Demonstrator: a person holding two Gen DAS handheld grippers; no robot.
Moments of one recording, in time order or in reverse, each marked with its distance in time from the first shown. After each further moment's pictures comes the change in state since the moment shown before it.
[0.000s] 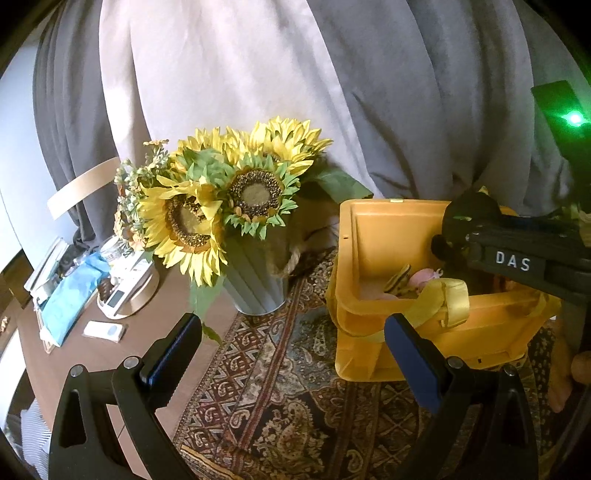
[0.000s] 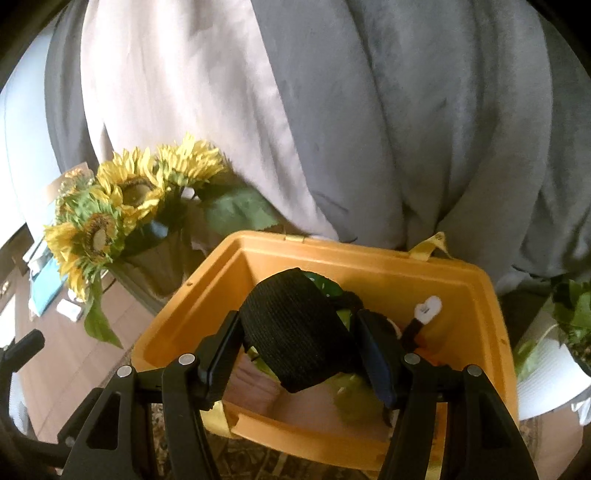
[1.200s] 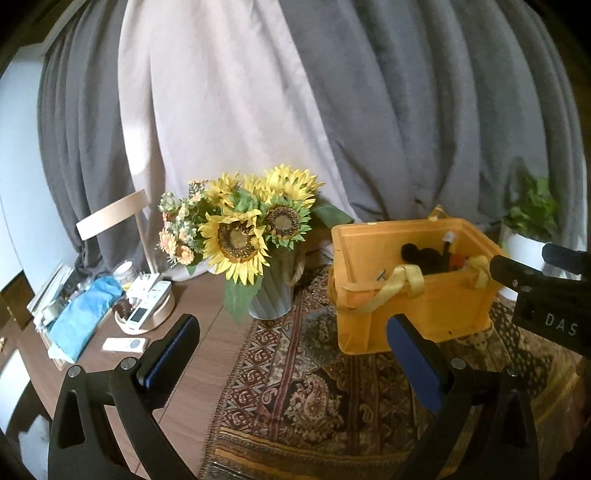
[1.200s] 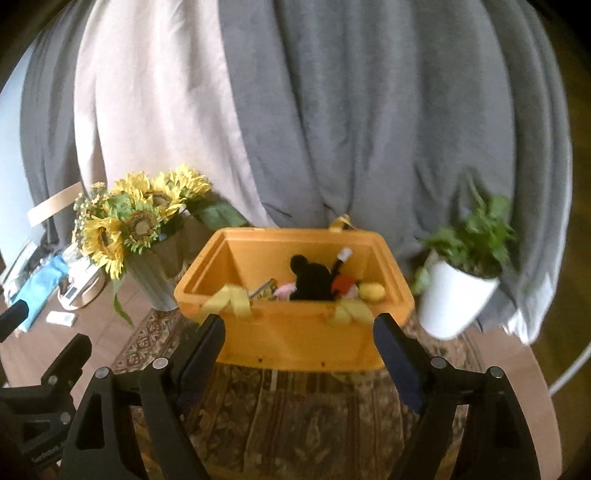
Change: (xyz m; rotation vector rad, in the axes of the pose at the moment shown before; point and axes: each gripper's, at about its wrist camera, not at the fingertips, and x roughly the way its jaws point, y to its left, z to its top) left arm -0.100 0.042 -0.029 0.040 -0.132 -0.071; right arm -0.157 0.050 -0.076 0.119 -0.107 -0.275
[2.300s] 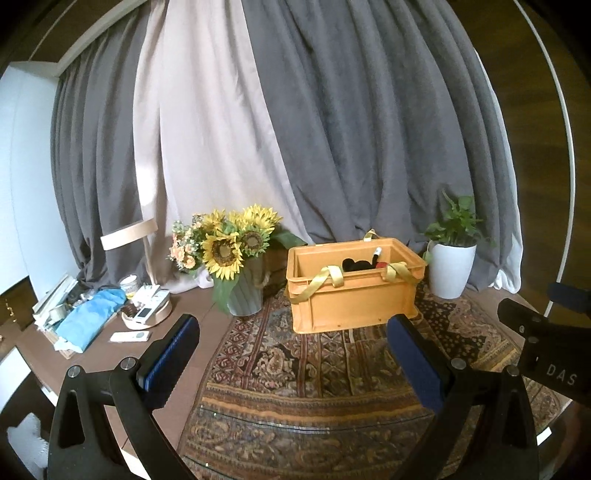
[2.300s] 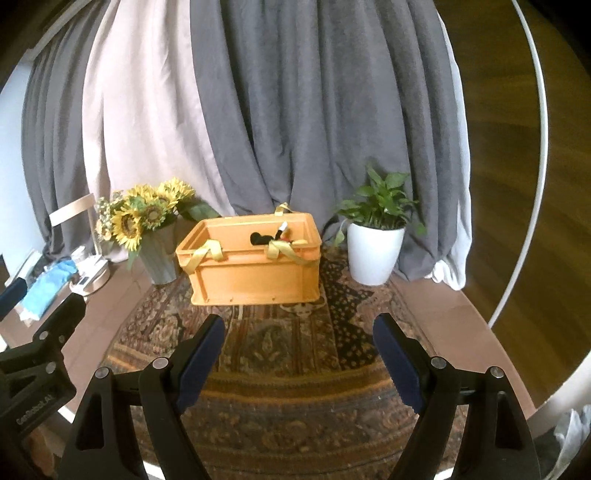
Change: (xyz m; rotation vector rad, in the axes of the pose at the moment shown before) left arm -0.168 -0.030 -0.055 0.011 -0.160 -0.090; right arm -0.179 -0.056 -0.095 0.070 -0.061 -0.080
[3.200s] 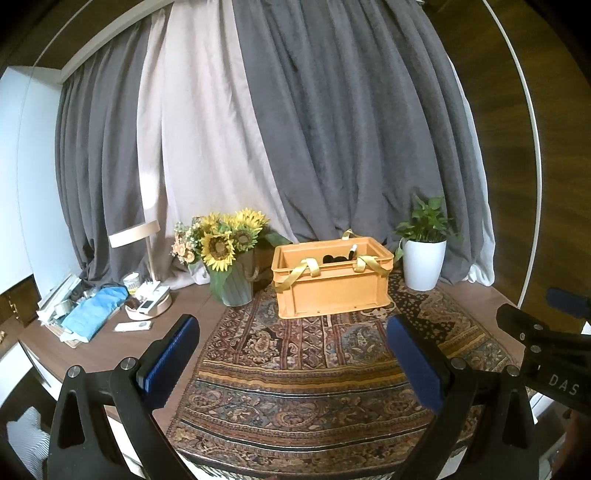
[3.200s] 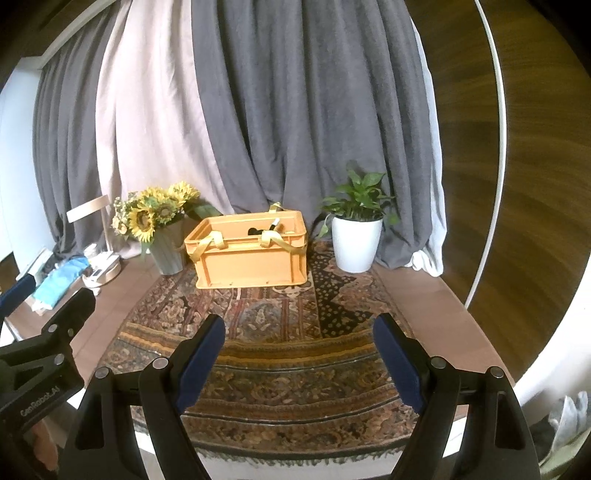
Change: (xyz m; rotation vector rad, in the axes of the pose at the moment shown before) left arm -0.087 -0.024 -0.025 0.005 -0.026 -0.021; right arm -0.081 -0.026 -0.043 0.014 -0.033 -0.004
